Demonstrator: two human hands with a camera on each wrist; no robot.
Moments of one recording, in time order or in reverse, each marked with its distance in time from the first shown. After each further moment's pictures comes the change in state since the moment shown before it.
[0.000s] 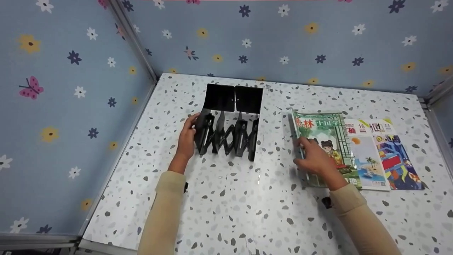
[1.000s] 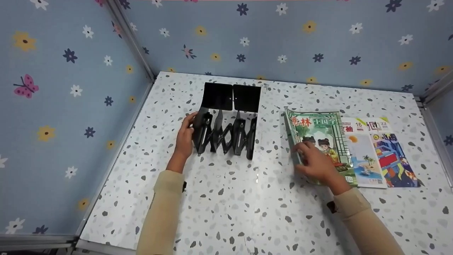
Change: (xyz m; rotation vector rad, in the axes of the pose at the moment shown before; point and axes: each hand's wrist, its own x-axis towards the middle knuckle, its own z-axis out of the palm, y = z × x) left_hand 0.001 -0.004 0.001 0.001 -0.001 0.034; right_hand -0.021 0.011 0.007 -0.018 0.035 -0.149
